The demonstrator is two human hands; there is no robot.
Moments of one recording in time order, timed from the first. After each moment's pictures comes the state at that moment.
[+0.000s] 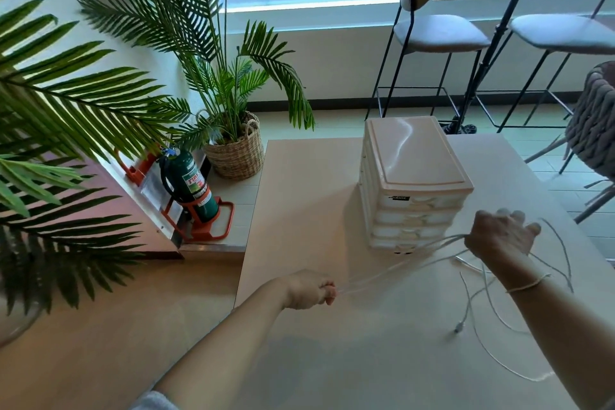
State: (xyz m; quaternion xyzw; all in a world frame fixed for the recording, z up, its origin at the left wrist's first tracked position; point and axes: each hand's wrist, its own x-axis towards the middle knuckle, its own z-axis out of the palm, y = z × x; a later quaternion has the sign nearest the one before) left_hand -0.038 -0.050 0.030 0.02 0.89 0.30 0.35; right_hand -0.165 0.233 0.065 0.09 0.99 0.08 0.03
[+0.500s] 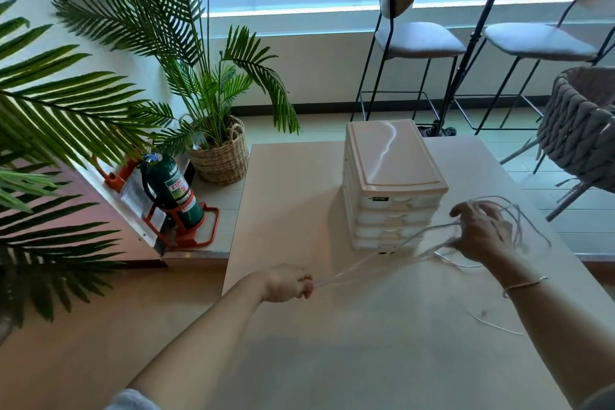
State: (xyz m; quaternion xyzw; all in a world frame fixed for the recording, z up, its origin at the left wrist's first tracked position) left_hand -0.047 -0.055 0.039 0.02 0.90 0.27 0.34; right_hand -0.165 0.262 0.065 0.02 1.00 -0.07 0.05
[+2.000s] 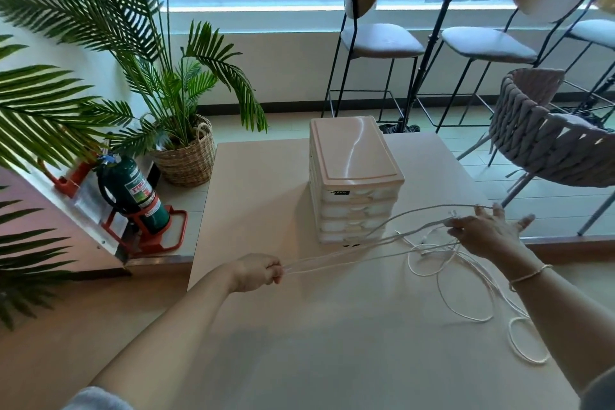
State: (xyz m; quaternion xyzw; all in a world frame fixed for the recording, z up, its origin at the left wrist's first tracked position) left_hand -0.060 -0.048 0.036 0.00 0.92 0.25 0.30; right_hand -0.155 0.332 0.080 0.04 0.98 0.10 0.14
